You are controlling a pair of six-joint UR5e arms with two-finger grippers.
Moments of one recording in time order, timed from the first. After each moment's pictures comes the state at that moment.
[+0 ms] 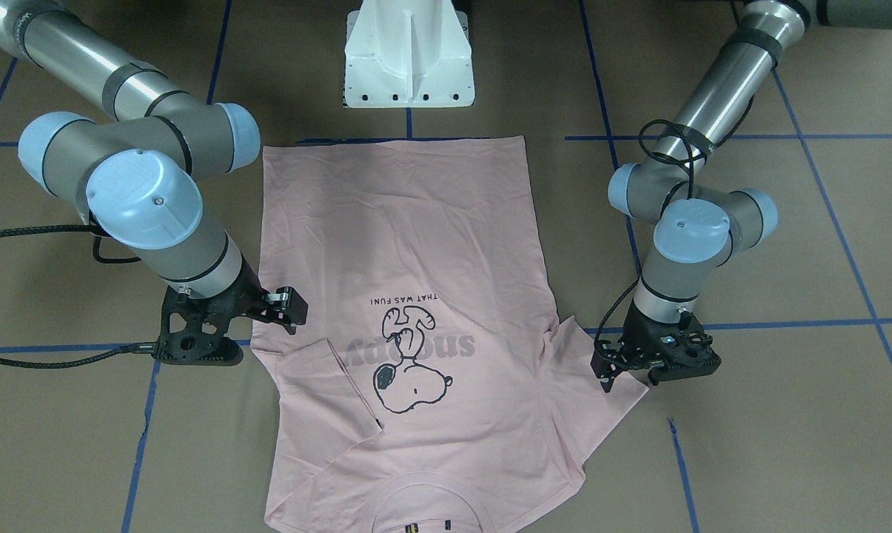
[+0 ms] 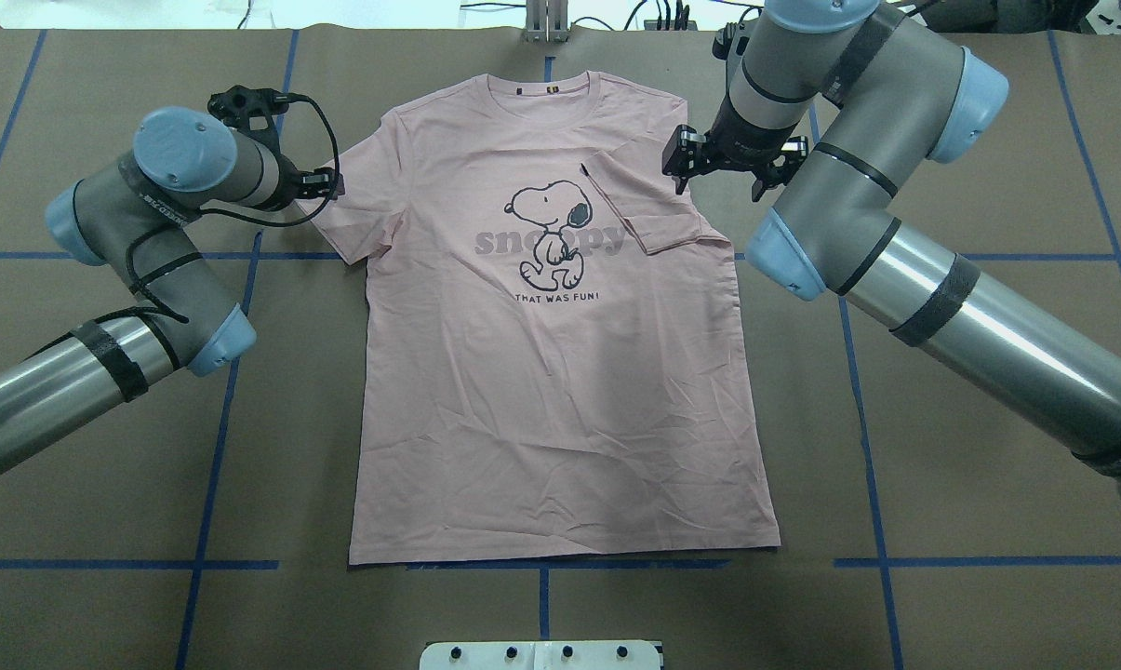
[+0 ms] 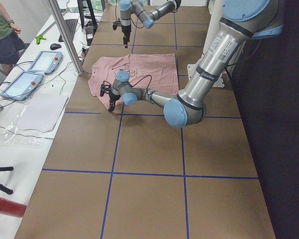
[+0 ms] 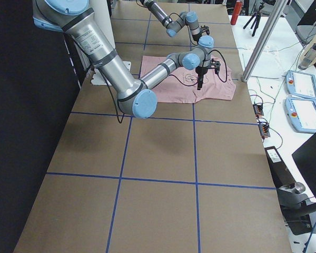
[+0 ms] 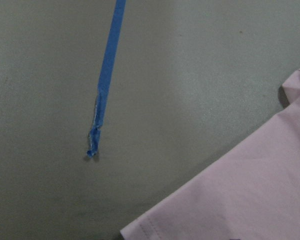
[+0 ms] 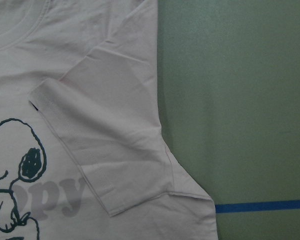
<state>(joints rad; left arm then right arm) -0.81 -2.16 -1.14 -2.29 -1.74 -1.14 0.87 -0.85 1.43 -1.51 2.11 1.00</state>
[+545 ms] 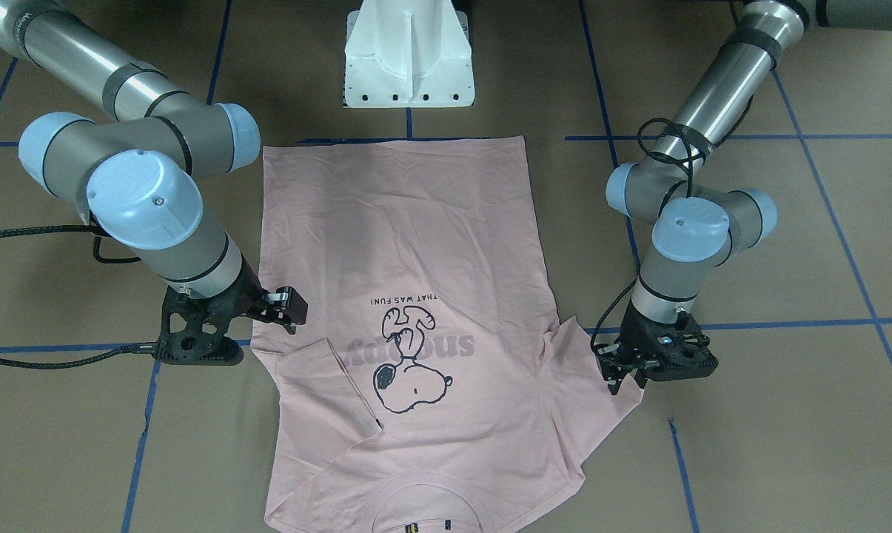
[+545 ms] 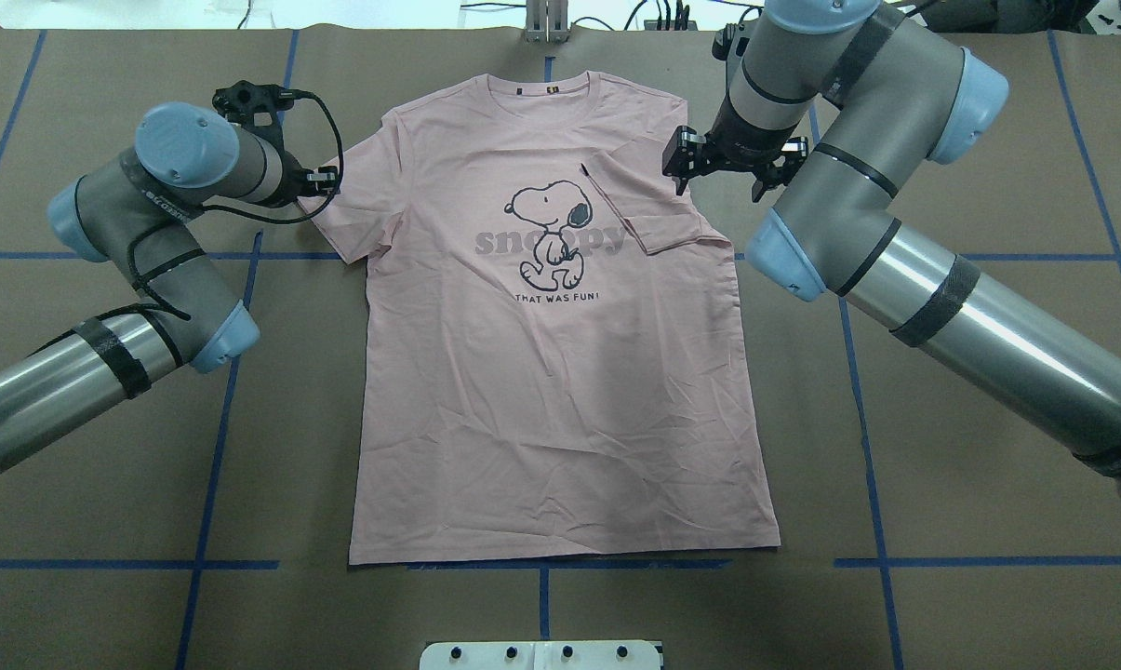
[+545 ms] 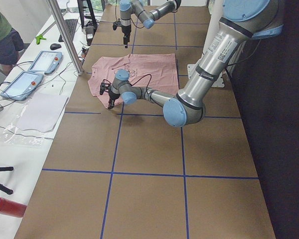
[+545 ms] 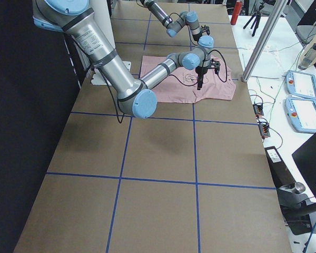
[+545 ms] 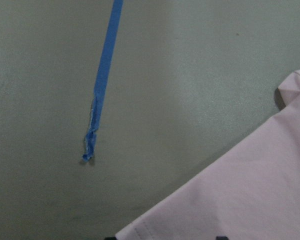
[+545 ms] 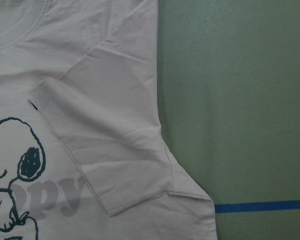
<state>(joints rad) -0.82 -2.18 -1.15 -2.28 -1.75 -1.10 0.86 -0.85 1.43 -1.51 2.11 1.00</state>
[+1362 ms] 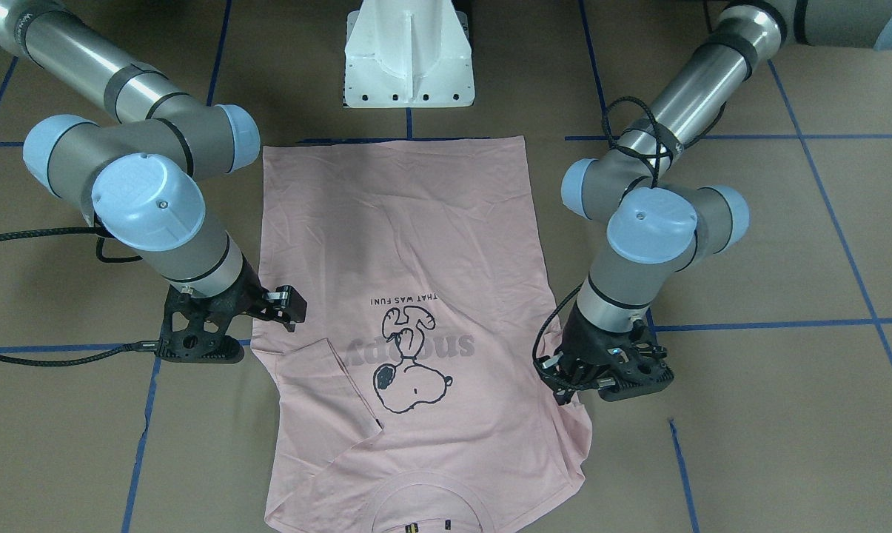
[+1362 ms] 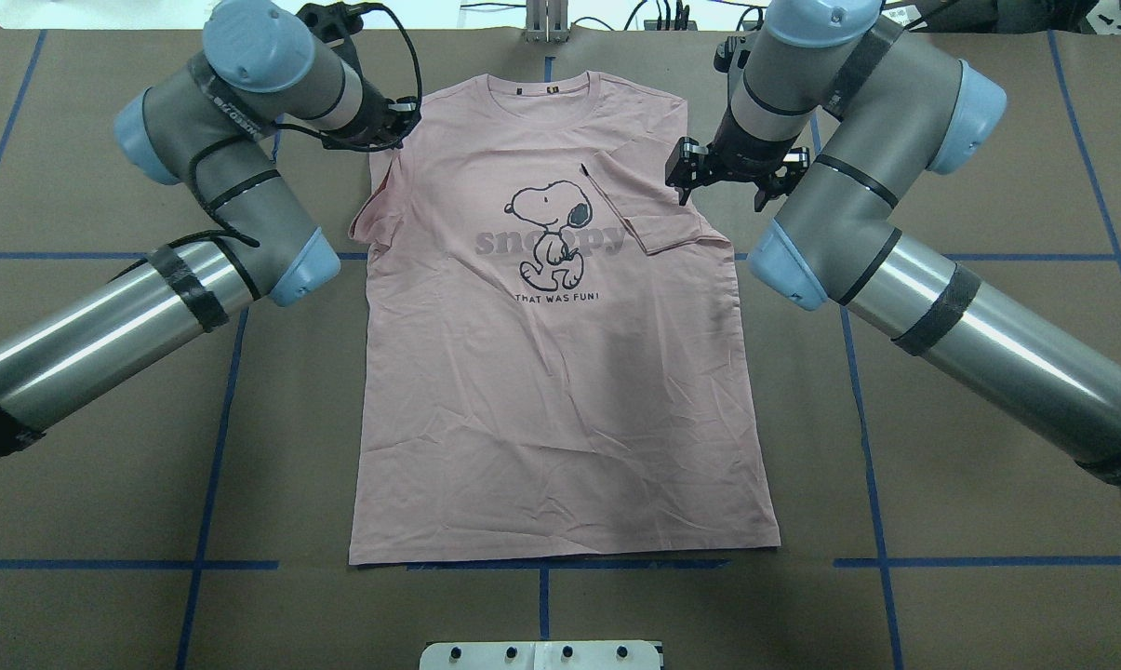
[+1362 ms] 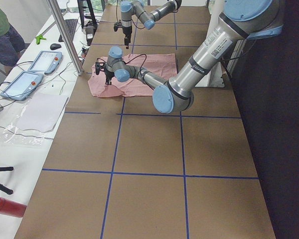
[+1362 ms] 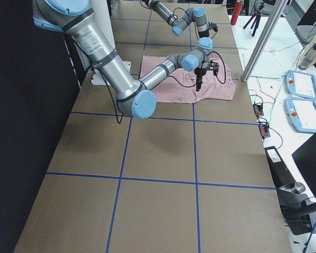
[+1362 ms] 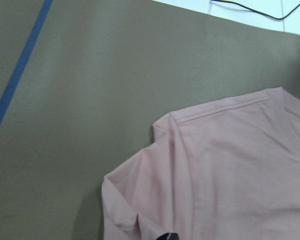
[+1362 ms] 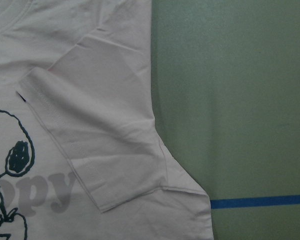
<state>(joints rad) -0.83 -2.41 -1.12 -2.17 -1.86 -1.33 0.86 -0.87 1.43 -1.50 2.11 1.00</state>
